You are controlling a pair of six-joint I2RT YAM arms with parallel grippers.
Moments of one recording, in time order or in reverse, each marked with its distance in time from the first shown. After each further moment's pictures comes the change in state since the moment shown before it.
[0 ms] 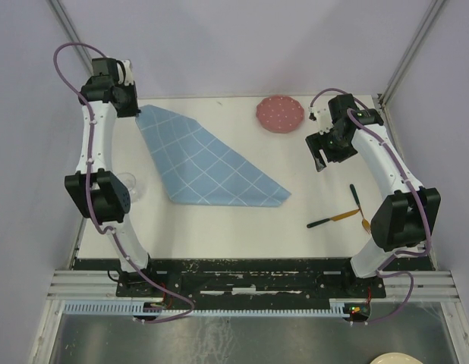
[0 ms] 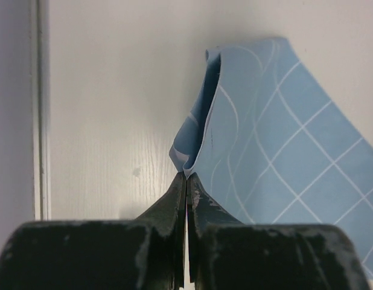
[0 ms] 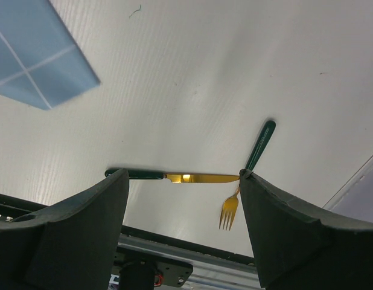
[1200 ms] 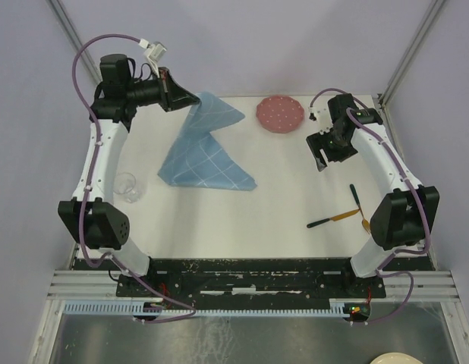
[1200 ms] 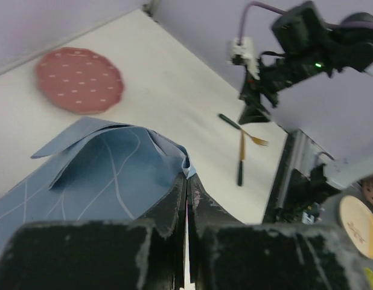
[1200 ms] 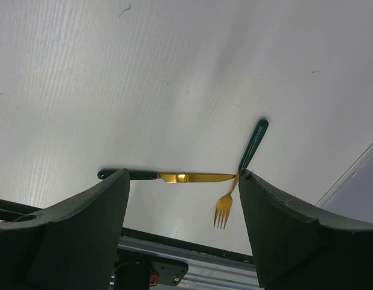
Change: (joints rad) left arm -0.129 -0.256 -0.212 0.455 0.986 -0.154; right arm 0.000 0.016 0.007 0.000 0.027 -0.008
